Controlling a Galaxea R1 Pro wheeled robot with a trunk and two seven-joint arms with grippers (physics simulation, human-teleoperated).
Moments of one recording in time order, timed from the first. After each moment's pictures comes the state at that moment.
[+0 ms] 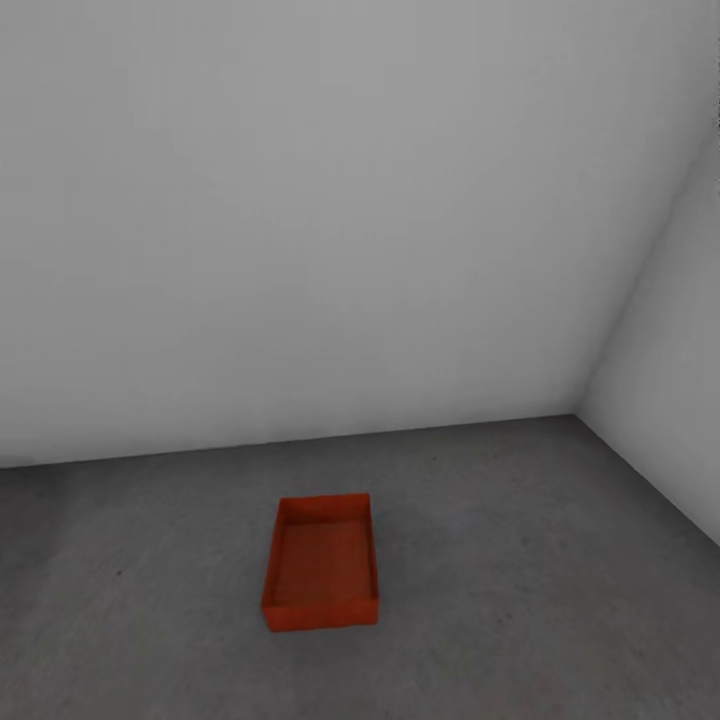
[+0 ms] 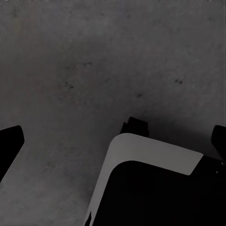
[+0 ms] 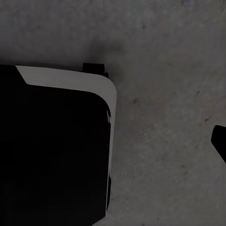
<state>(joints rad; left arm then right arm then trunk) -0.35 0.05 -0.20 0.00 0.48 -0.05 0.14 -0.22 -0.03 0.26 0.03 -0.18 -0.08 -0.06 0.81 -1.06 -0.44</state>
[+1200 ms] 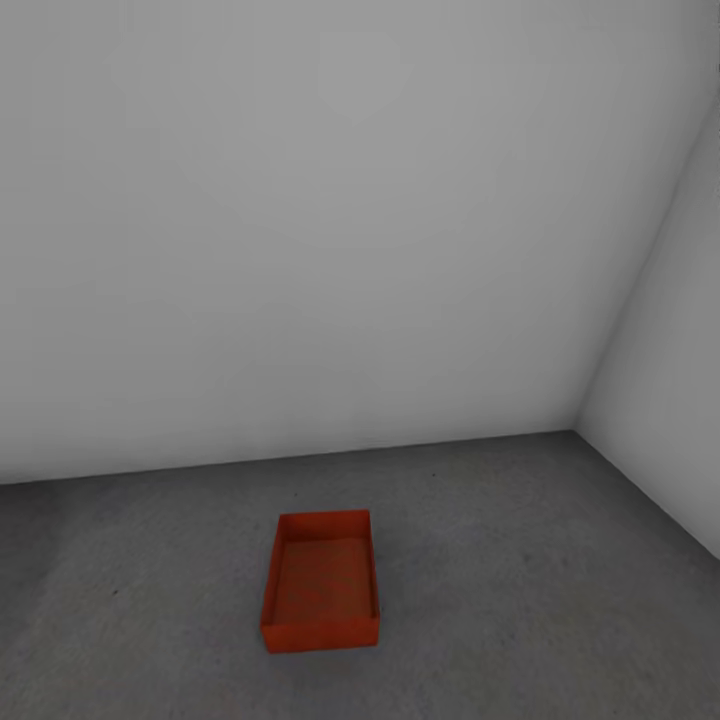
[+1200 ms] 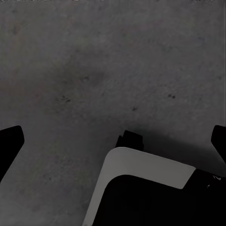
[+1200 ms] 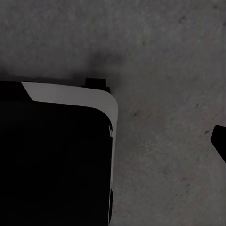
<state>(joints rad) -0.35 0.05 -0.20 0.00 0.48 -0.05 0.14 -0.21 -0.02 0.26 0.03 -0.18 -0.10 -0.06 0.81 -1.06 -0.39</state>
